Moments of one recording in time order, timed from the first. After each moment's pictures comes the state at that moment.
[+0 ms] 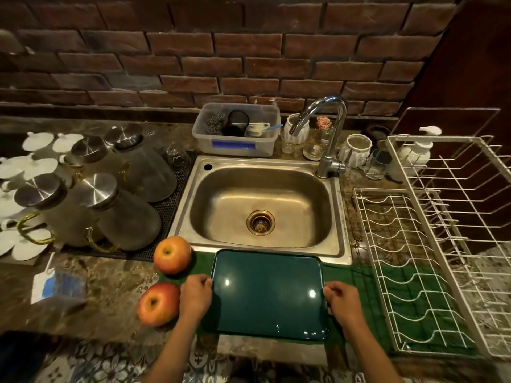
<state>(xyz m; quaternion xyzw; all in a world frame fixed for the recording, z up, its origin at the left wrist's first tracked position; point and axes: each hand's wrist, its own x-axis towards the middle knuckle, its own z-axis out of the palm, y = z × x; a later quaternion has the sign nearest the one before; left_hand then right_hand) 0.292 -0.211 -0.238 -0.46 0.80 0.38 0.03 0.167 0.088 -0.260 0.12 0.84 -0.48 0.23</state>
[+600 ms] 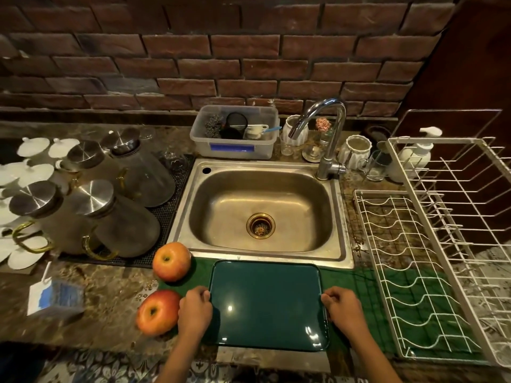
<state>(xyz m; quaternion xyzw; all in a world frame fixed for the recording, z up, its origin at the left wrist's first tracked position) 0.305 -0.204 -0.247 -0.49 0.79 0.37 0.02 0.166 0.087 -0.258 0.04 0.88 -0.40 0.24</state>
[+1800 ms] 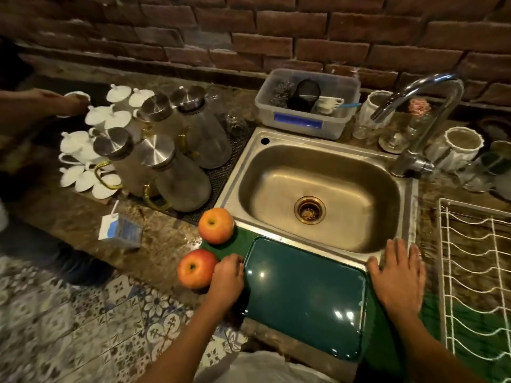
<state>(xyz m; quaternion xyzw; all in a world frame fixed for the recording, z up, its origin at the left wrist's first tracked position) 0.316 -0.202 -0.225 -0.43 0.83 0.36 0.00 0.066 0.072 -0.309 -0.16 0.98 -0.05 0.09</state>
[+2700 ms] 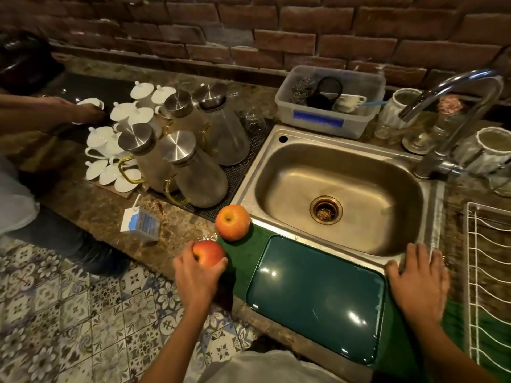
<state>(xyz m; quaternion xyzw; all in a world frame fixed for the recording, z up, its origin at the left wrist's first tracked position) 0.368 -0.240 -0.224 -0.64 0.71 0.26 -0.13 0.069 0.074 -0.299 -0.16 0.98 -0.07 0.07</state>
